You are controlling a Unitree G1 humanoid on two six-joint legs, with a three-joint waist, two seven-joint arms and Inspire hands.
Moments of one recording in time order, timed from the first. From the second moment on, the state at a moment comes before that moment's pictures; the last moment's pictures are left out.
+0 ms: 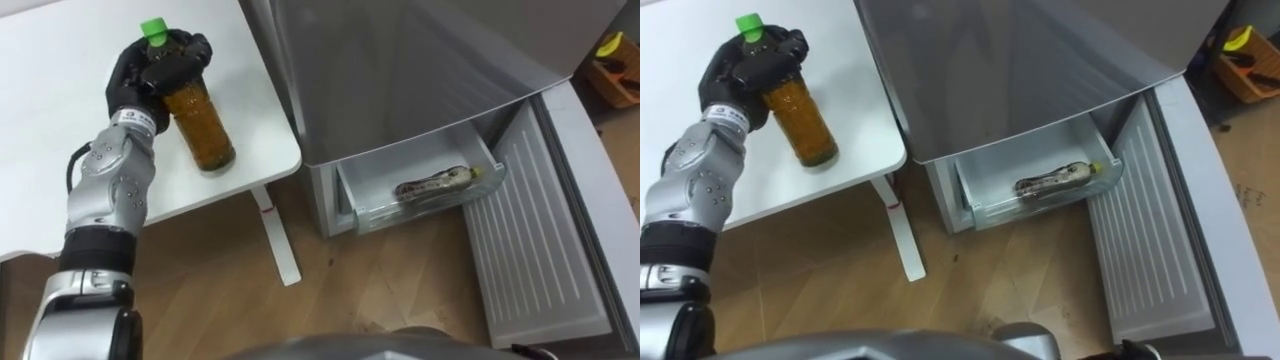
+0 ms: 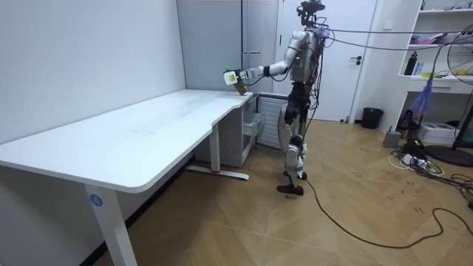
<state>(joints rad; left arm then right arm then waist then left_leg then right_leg) -0.24 0.30 0.11 0.40 -0.52 0.11 0.01 0.10 -0.26 -0.14 1.24 -0.09 0.08 -0.03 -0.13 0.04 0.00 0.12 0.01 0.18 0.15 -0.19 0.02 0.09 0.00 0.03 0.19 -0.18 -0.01</state>
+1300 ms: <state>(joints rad) 0.07 0.22 0.06 -0.09 -0.50 0.10 -0.01 0.09 -0.21 0.11 0.82 -0.09 0.02 0.15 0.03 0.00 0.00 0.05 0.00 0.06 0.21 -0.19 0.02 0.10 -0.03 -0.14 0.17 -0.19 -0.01</state>
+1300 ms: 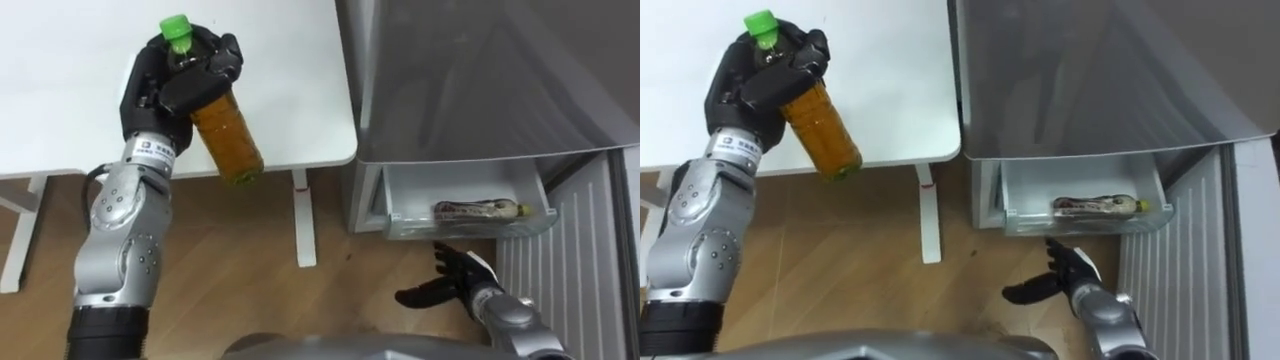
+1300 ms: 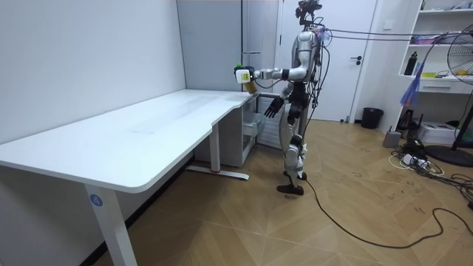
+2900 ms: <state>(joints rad) 0.16 0.22 -0.28 -0.03 -0.42 0.08 -0.21 0.10 -0.24 0.36 0.34 0.17 0.10 0.73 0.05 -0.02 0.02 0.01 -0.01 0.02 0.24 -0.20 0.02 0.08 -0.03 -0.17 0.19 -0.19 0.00</state>
